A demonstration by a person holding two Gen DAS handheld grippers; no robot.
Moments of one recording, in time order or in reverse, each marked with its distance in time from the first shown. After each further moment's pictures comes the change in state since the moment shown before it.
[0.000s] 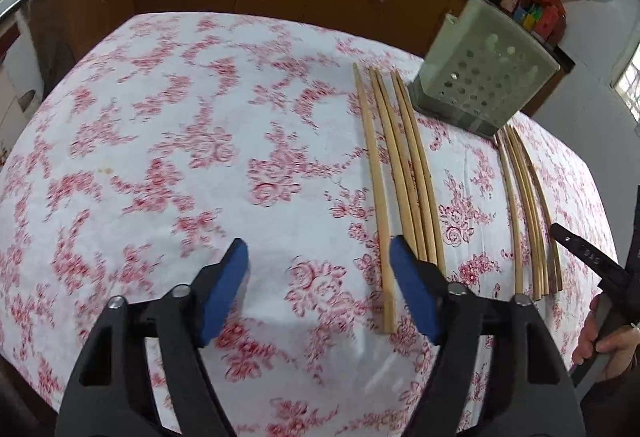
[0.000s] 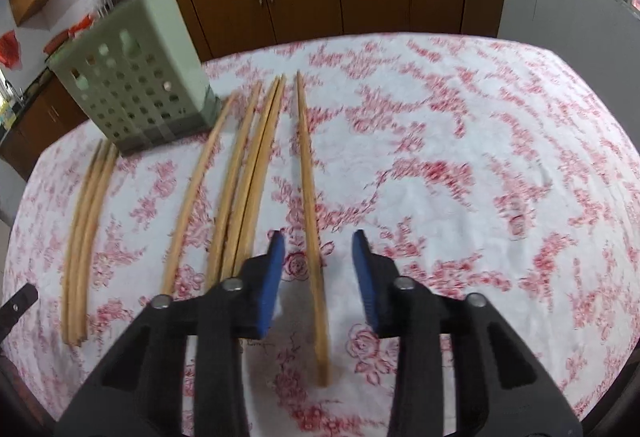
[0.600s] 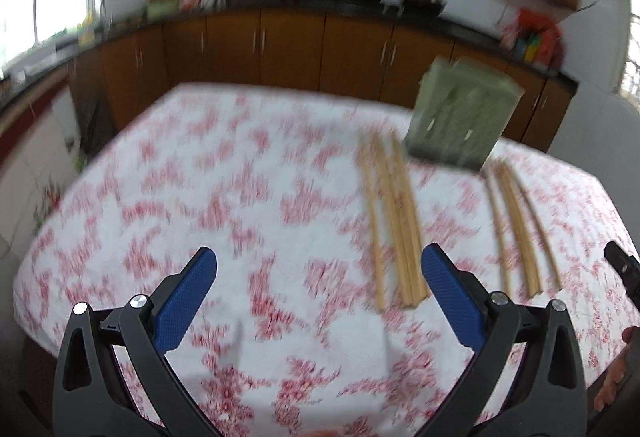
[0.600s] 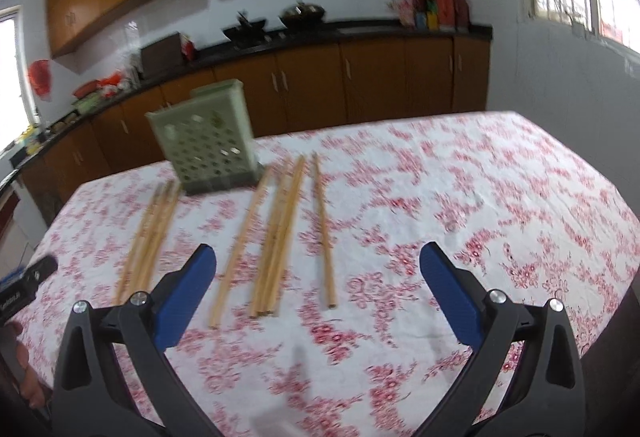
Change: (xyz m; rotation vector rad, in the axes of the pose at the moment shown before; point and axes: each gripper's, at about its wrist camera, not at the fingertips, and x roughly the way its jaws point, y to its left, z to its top) left arm -0.059 -0.016 -0.034 0.029 -0.229 0.131; right arm -0.115 -0.002 -0.061 0.006 -0.327 0.001
